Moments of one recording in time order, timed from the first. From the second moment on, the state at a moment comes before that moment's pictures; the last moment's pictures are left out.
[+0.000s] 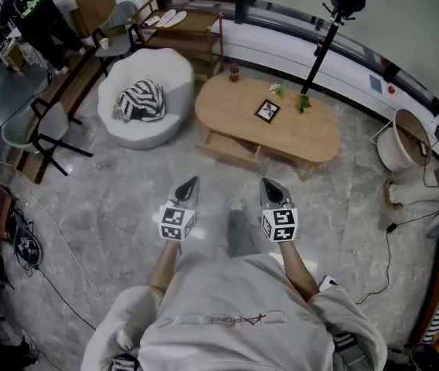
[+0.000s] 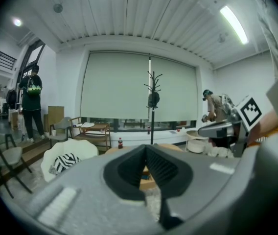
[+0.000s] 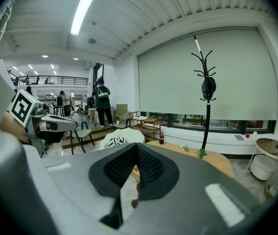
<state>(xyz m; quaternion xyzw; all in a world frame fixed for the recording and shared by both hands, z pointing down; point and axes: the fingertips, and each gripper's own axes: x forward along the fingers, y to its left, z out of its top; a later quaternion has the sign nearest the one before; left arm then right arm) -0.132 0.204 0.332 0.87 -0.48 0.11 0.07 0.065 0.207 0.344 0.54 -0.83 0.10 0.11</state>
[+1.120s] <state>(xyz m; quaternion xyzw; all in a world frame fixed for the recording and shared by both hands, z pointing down) -0.140 0.016 0.350 0.86 -0.49 0.14 0.09 0.070 0.020 0.365 0.53 -0.83 0.13 0.12</state>
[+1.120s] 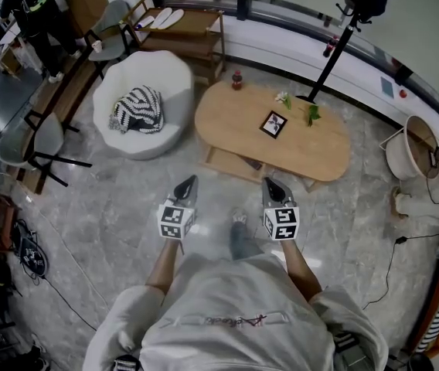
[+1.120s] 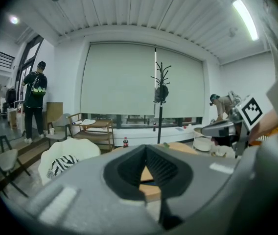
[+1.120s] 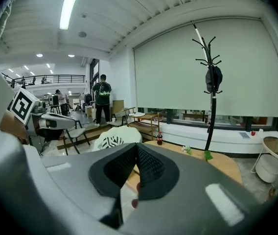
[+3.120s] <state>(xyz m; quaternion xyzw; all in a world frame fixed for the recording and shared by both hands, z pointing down) -0.100 -0.196 0.433 0.83 -0.50 0.20 0.15 0.149 -0.200 0.446 0.52 -0.82 0.18 0.17</state>
